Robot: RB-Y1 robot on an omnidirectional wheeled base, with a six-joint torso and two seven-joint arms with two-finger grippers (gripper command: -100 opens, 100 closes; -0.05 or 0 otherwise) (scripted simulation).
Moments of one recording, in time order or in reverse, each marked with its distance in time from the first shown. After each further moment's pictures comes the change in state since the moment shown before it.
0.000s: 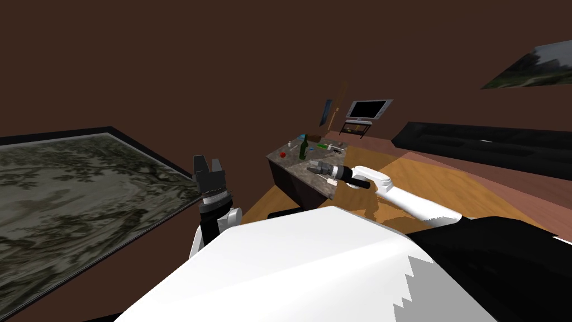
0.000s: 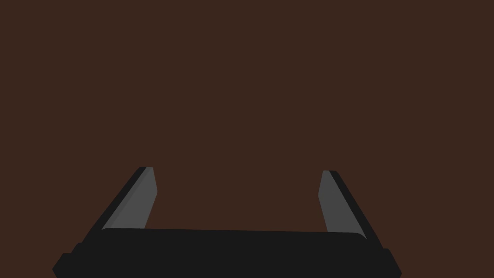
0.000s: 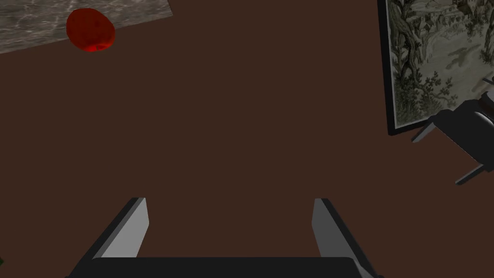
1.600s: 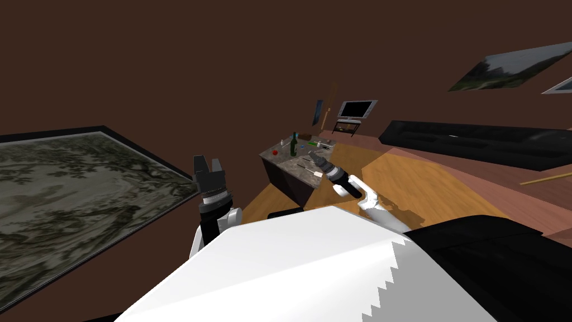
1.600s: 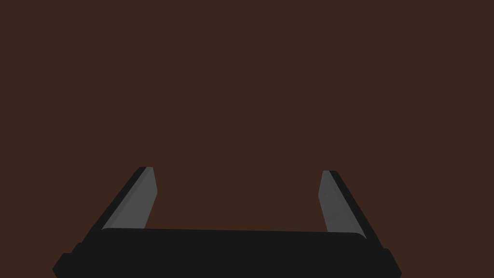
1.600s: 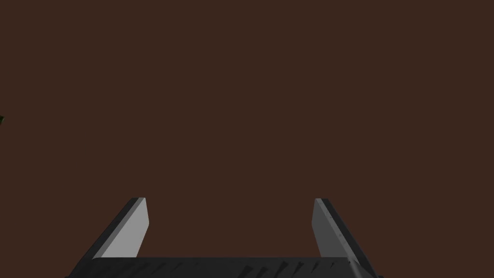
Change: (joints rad) left arm 0.000 0.000 0.000 0.000 0.000 0.000 0.000; right arm 0.077 0.442 -0.109 -0.196 -0.229 0.032 0.043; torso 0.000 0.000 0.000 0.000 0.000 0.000
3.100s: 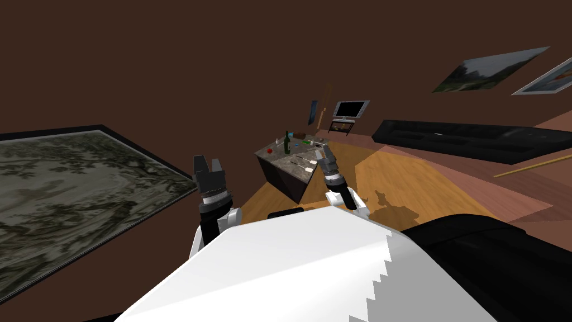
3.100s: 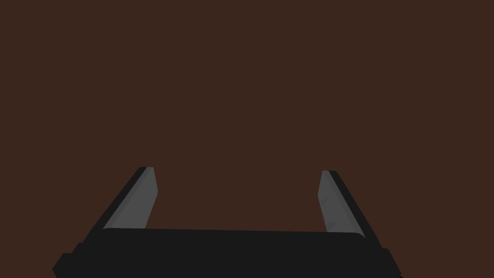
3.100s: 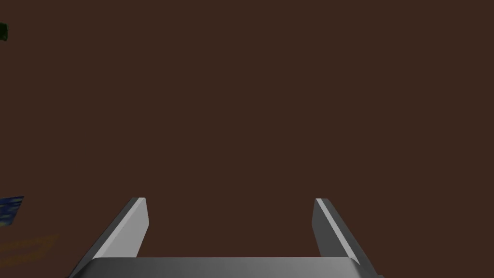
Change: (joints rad) left arm 0.000 0.000 0.000 0.000 0.000 0.000 0.000; right arm 0.126 0.378 -0.009 -0.099 -0.167 0.022 -0.012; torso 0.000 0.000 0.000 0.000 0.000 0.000
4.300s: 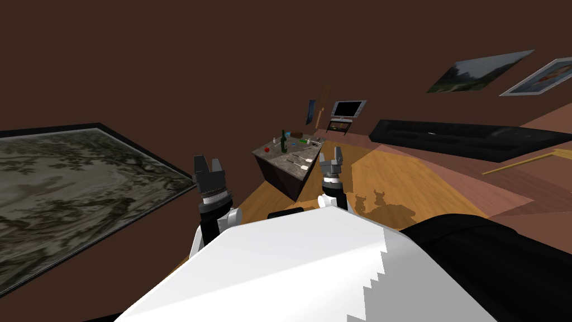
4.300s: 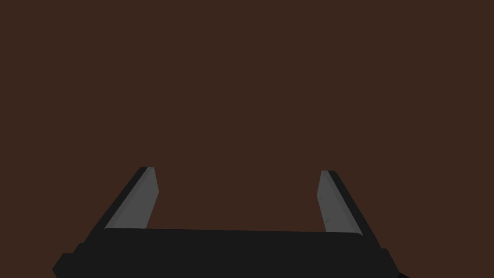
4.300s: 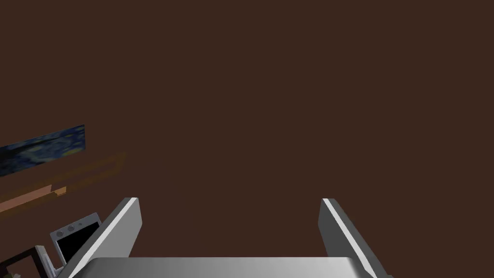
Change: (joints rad) left arm 0.000 0.000 0.000 0.000 0.000 0.000 0.000; right arm 0.095 0.331 0.026 -0.026 -0.097 0.014 -0.025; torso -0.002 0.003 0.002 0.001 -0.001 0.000
